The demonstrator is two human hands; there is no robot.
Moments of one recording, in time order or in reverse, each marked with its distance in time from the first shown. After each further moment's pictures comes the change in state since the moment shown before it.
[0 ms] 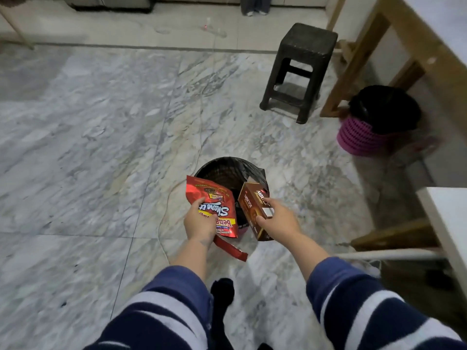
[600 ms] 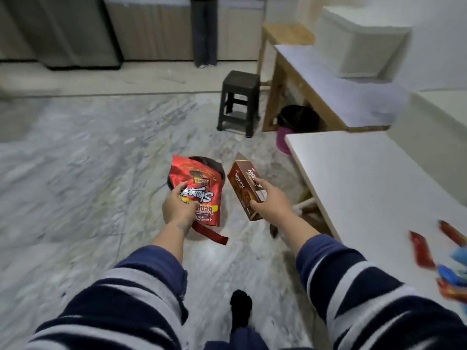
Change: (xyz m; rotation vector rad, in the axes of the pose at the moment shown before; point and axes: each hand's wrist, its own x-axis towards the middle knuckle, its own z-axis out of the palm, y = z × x) left_hand -0.322 -0.005 -0.135 -0.060 -0.104 0.262; right_hand -0.364 0.056 -0.068 0.063 0.304 -0.134
